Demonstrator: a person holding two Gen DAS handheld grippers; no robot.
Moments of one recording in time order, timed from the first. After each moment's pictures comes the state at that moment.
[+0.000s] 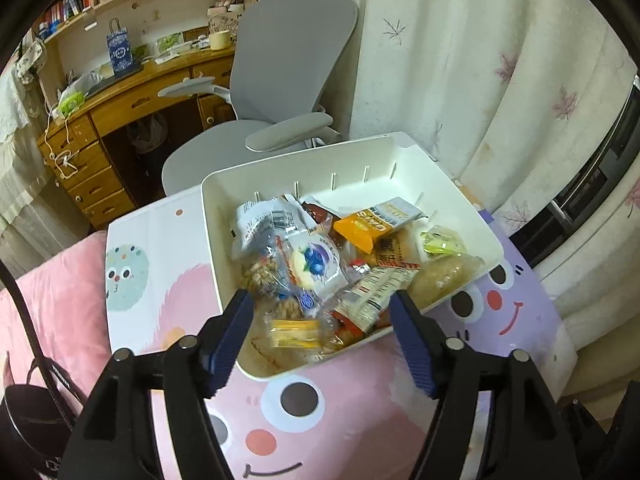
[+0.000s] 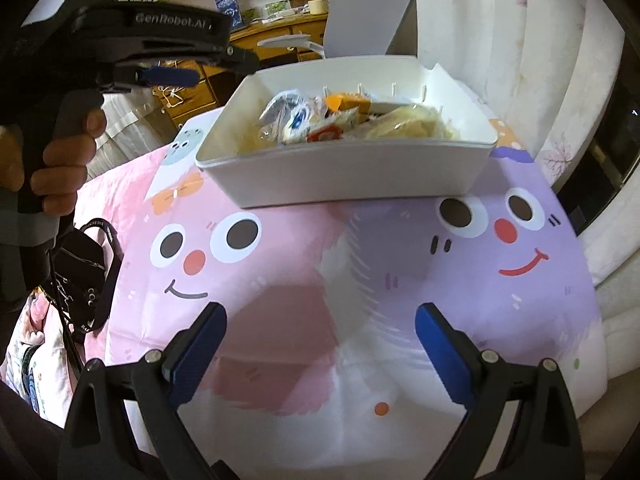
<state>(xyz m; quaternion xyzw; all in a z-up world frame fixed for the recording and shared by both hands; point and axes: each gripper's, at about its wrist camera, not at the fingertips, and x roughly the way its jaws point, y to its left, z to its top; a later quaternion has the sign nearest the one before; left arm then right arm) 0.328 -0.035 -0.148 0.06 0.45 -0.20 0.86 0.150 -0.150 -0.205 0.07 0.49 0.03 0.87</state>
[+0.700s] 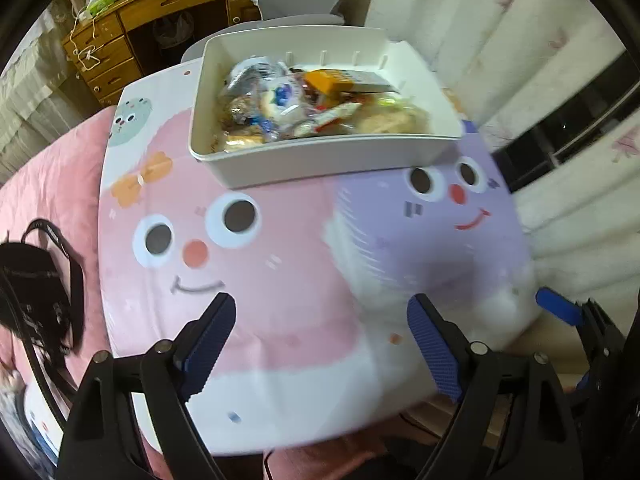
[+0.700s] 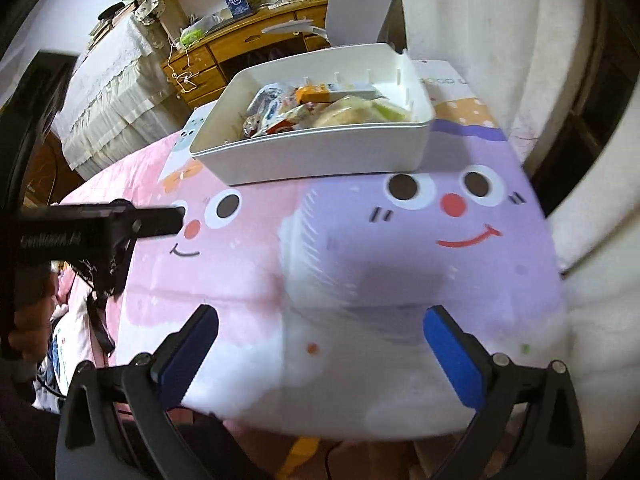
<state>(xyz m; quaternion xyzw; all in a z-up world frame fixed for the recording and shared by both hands) 0.192 -0.066 -0.159 0.01 0.60 -0.13 0.79 0.110 -0.239 -0.170 0.09 0.54 0.08 0.84</state>
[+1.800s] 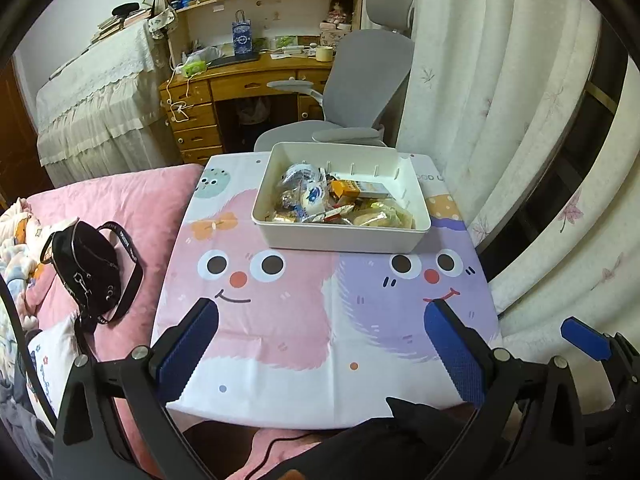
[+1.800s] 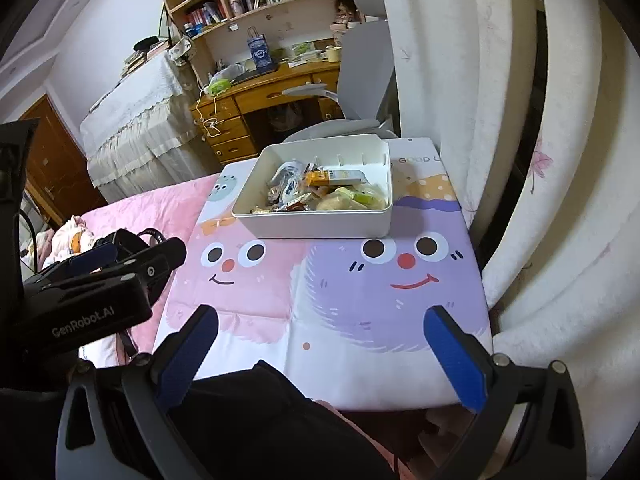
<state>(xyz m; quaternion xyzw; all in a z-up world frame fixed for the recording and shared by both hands) 0.078 -0.105 -0.031 -0.02 0.44 0.00 0.90 0.042 -0.282 -0.039 0.07 0.45 0.10 0.88</state>
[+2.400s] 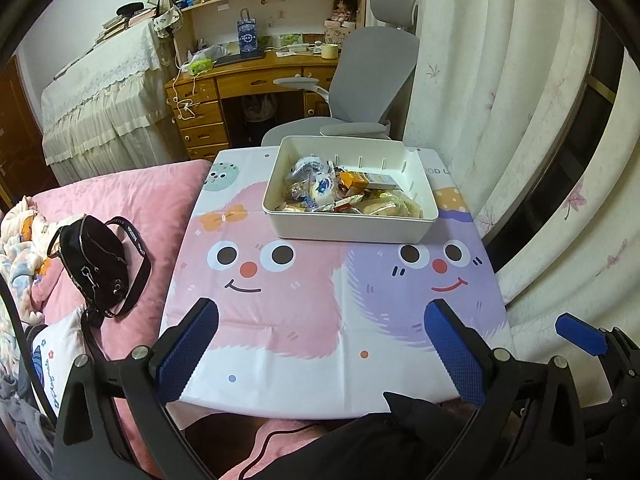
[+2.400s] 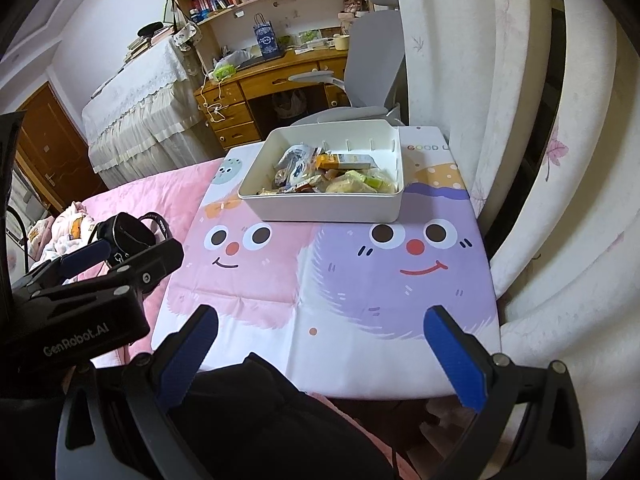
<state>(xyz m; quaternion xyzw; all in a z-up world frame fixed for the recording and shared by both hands) 0.064 -0.099 -0.035 -0.01 0.44 0.01 0.90 0.038 -0.268 -0.050 0.07 0.47 0.10 0.87</state>
